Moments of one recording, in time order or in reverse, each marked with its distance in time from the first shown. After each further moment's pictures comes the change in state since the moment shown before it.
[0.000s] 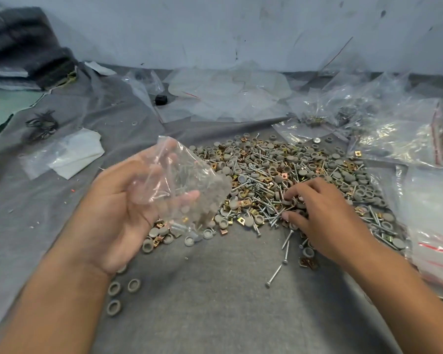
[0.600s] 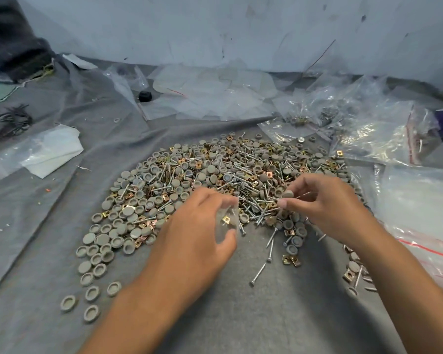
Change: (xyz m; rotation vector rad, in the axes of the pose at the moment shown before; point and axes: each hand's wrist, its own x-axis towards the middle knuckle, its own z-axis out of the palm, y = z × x) left_hand -0.019 -0.071 0.049 1.341 -0.212 0.440; right_hand 0.006 0.013 -0.030 0.484 -0.001 0.110
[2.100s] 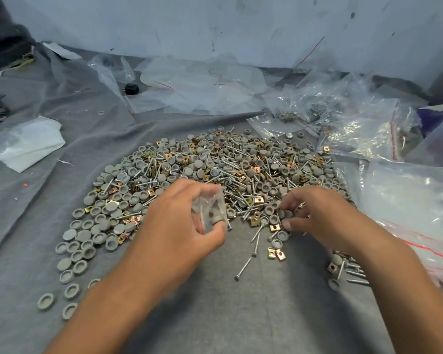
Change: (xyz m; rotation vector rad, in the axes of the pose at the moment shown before) left_hand 0.002 -0.001 -0.004 -0.137 0.026 -0.046; right_hand -0.012 0.004 -0.015 -0.405 -0.265 0.110
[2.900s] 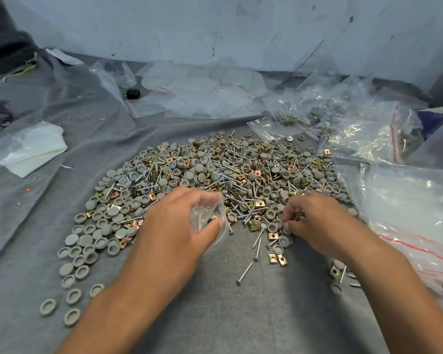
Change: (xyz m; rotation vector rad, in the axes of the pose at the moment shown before) left_hand -0.001 -0.001 0.002 0.037 0.037 -0.024; right_hand 0.003 0.002 0.012 -0.082 0.051 0.003
